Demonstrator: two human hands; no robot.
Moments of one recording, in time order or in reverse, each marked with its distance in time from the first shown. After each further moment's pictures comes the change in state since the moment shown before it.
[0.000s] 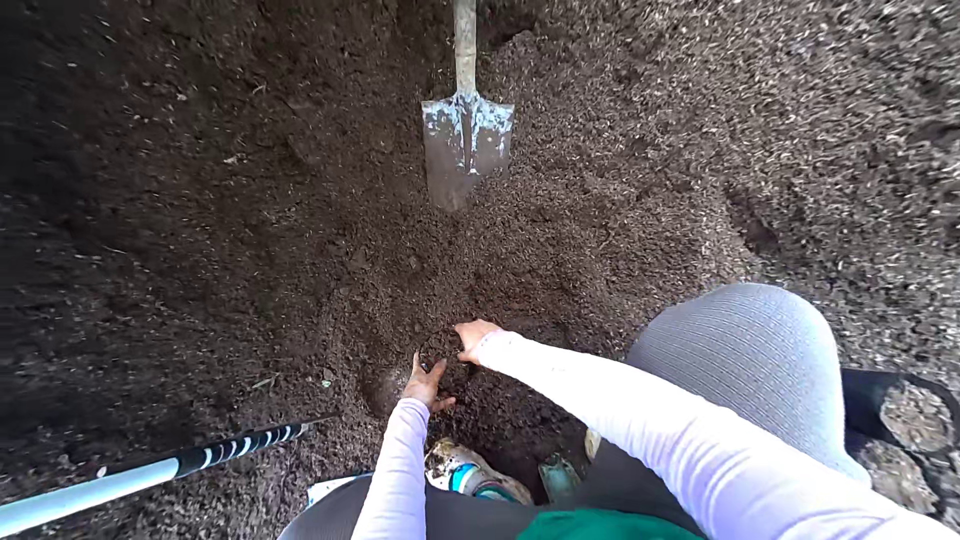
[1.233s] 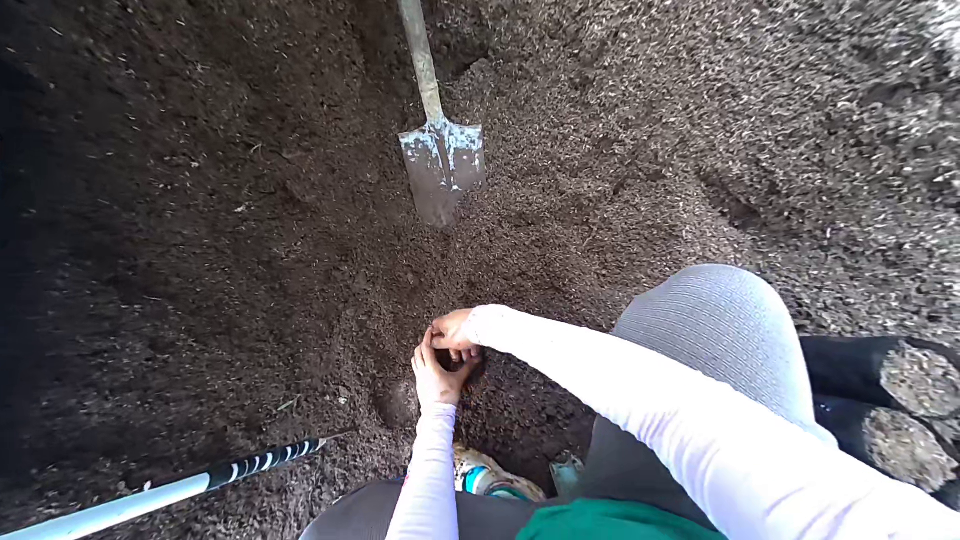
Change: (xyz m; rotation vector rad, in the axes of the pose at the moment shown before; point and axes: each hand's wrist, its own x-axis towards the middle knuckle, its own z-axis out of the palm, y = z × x) left_hand 0.016 -0.013 0.034 0.590 0.483 0.906; right_hand -0.039 -0.003 -0.046 0.181 -0.093 -0.215
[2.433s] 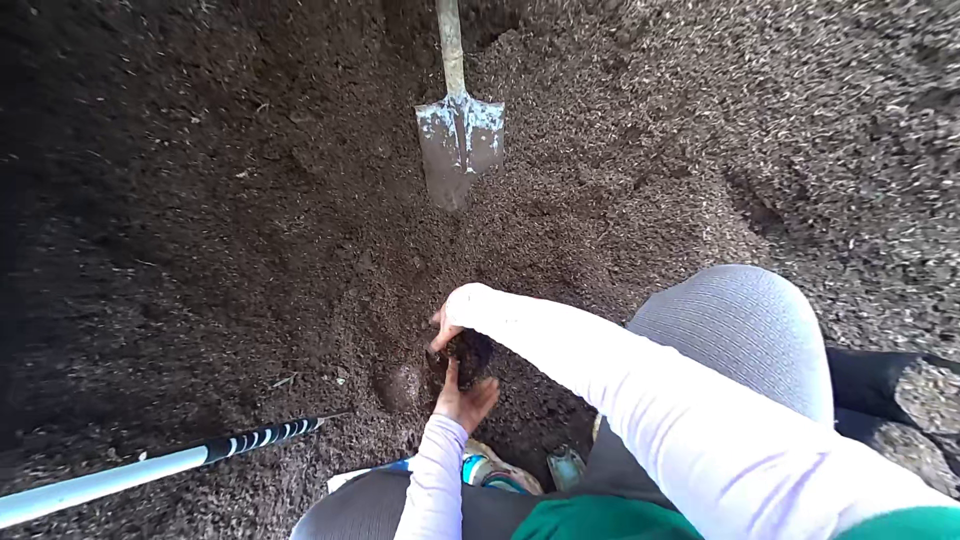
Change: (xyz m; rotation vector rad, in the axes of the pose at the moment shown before) left_hand -0.037 0.028 -0.018 -1.219 -0.343 -1.244; right_hand 0.022 -0.032 0.023 -0.040 0.075 0.097
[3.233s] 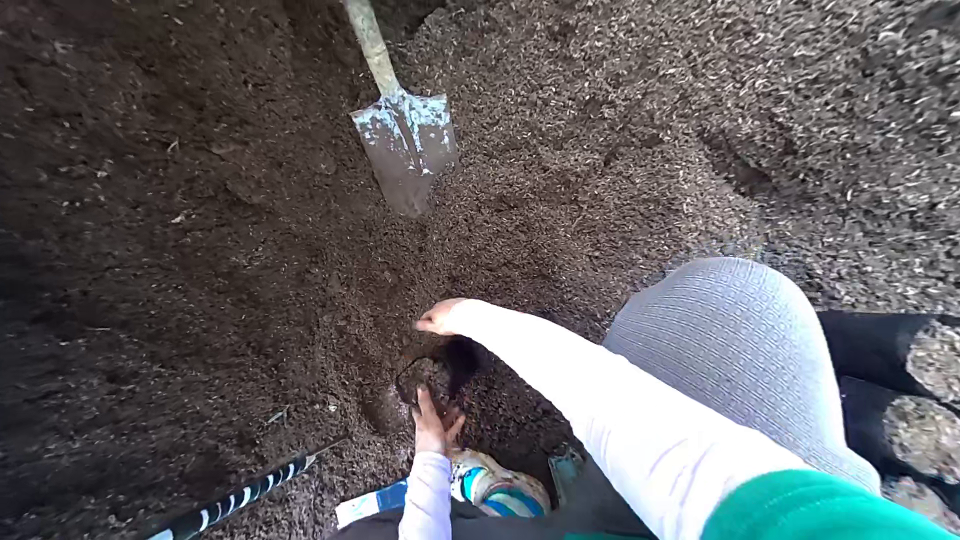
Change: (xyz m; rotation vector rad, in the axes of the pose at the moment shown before) left_hand 0.010 -0.015 0.002 0.421 0.374 0.356; right_hand 0.073 0.102 -0.020 -0.026 0.055 -0.169
